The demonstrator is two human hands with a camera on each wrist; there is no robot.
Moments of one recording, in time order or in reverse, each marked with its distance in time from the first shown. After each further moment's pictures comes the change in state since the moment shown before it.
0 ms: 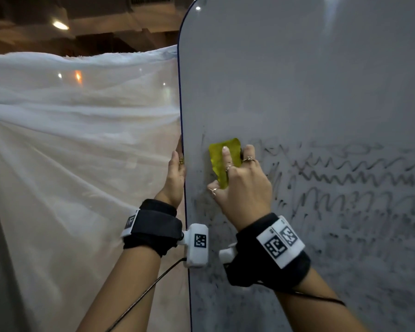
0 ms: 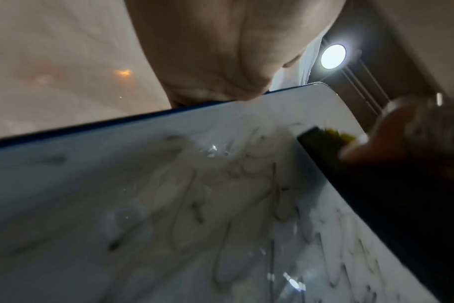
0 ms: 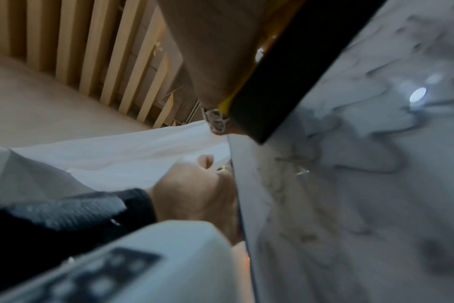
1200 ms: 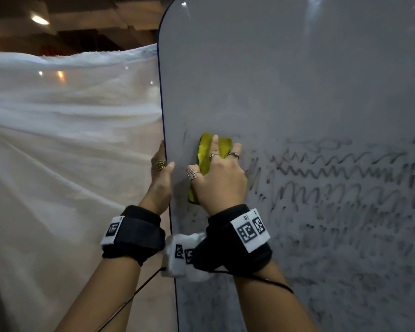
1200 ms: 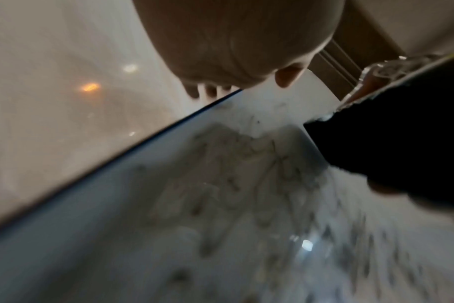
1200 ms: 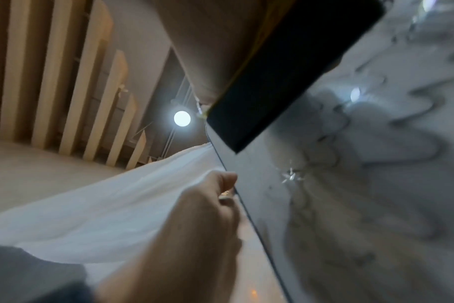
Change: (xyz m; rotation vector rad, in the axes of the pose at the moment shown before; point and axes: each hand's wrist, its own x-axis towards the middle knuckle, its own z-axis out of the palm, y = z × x) left_hand -0.013 -0.016 -0.004 0.370 0.123 0.272; right_hand -0.003 -0.012 -0.017 0.202 -0.090 0.189
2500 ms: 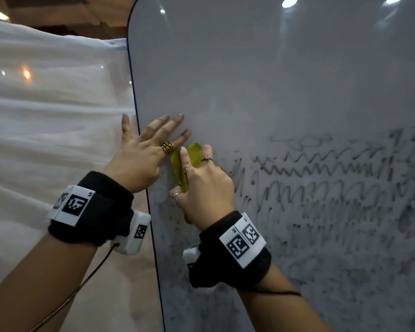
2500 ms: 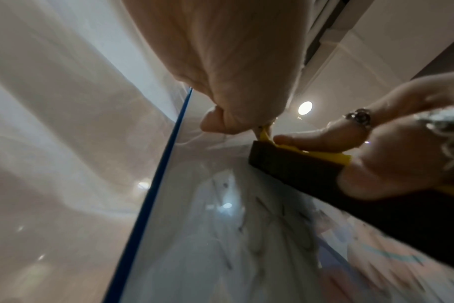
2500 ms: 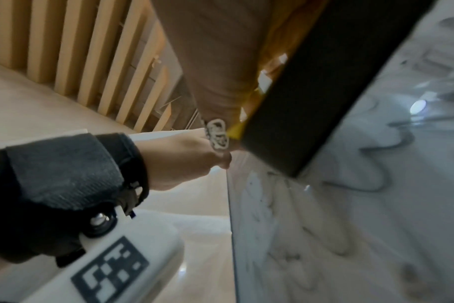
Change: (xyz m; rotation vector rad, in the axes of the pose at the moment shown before) left_hand 0.068 0.028 -0.009 1.490 -0.431 0.620; right_hand 0.017 0.024 0.017 -0.219 -0.025 -0.212
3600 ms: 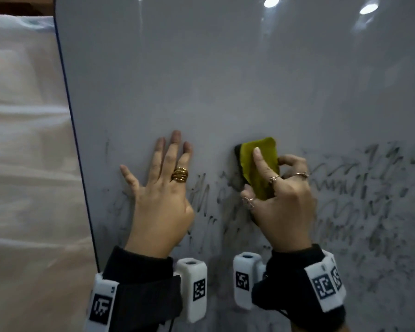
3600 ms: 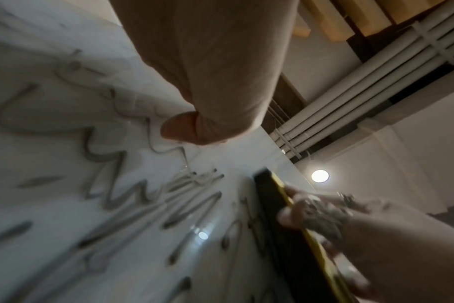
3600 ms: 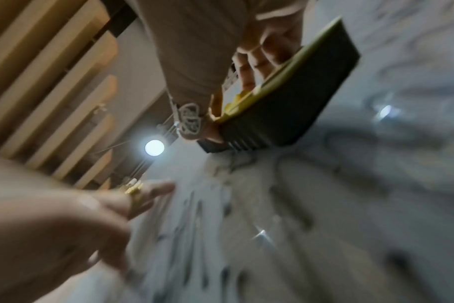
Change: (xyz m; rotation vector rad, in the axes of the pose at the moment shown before) left_hand 0.029 0.132 -0.002 -0.449 0.023 -0.404; right_hand -0.014 0.159 -0.027 0.053 0.643 0.053
